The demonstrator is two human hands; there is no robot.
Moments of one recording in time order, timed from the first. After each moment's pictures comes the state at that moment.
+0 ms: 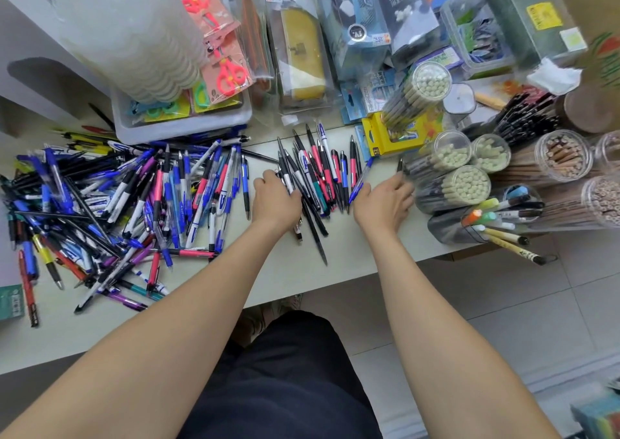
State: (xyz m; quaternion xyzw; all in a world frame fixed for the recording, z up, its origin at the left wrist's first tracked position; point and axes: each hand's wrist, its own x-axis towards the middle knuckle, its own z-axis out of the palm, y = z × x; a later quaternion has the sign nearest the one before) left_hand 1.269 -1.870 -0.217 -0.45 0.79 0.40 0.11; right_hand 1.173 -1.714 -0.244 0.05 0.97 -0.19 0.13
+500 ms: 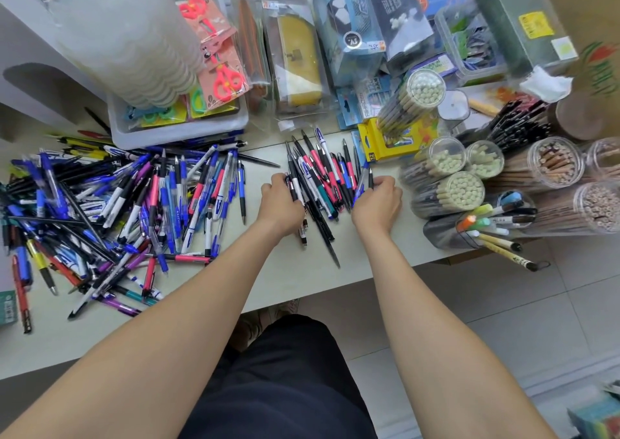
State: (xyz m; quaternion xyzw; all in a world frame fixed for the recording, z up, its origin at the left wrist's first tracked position) left_hand 1.262 -1.865 -0.214 -0.42 0.76 0.48 0.15; right_hand 1.162 -1.717 -0.252 0.09 0.95 -0.28 0.12
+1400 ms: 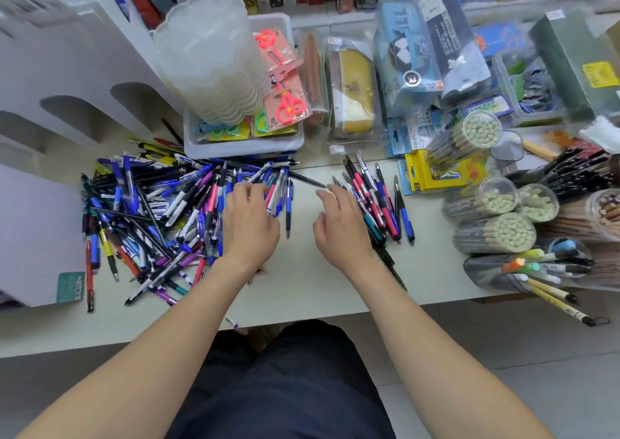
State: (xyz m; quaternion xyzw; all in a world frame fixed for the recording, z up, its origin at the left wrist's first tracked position) left_hand 1.356 -1.947 -0.199 -0.38 0.90 0.22 -0.03; right_hand 1.234 -1.797 -0.229 -0.41 0.87 -0.25 0.08
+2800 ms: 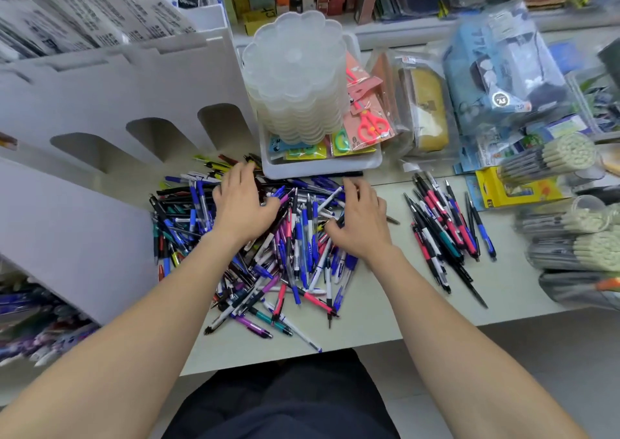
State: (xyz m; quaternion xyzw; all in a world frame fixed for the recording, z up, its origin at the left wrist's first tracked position) left_hand 1.411 -2.140 -0.202 -0.38 0.88 0.26 0.04; right_hand 1.271 -1.933 -0.237 -0.36 0.91 -0.13 0.15
